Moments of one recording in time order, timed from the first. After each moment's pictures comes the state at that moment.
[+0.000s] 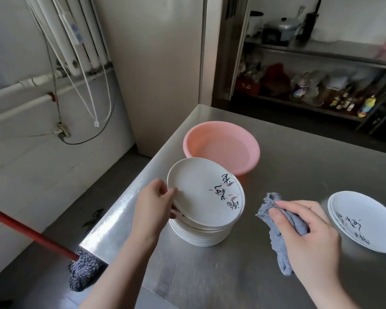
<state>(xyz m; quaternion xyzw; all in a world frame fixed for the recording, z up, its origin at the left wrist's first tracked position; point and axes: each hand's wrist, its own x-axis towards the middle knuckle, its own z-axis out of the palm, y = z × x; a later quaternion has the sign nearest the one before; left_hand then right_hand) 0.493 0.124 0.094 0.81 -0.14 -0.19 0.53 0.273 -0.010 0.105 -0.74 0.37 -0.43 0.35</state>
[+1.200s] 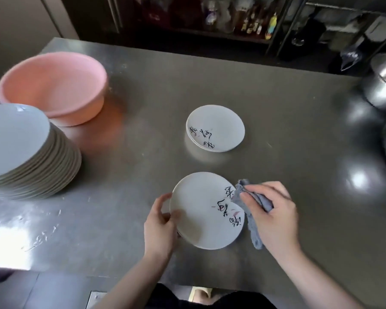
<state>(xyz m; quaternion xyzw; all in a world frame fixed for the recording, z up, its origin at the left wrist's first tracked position) 0.140 -0.001 -0.035 0.77 -0.19 -0.37 0.47 -0.037 -0.109 0.025 -0.69 0.50 -0.39 0.34</state>
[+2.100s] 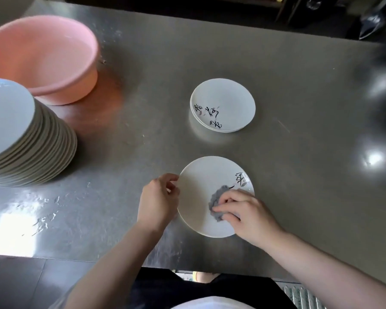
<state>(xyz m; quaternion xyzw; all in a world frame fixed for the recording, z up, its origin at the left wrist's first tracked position) 0.173 -0.025 -0.041 0.83 -0.32 -0.31 0.34 -0.028 -0.102 -0.024 -0.88 0.33 -0.04 0.32</state>
